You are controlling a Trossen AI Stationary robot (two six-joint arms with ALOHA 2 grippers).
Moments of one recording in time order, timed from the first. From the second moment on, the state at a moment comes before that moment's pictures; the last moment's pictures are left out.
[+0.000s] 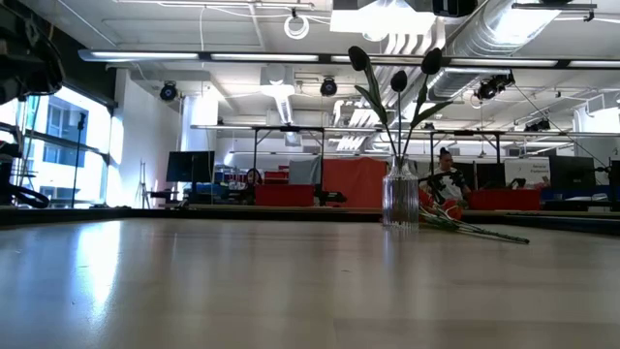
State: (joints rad) left arm -1.25 0.56 0.39 -0.13 -0.50 -0.91; right arm 0.50 1.45 1.02 0.16 0.55 1.10
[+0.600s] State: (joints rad) left arm -1.25 0.22 0.42 -0.34 -0.30 -1.20; right arm 0.50 1.45 1.02 0.12 0.55 1.10
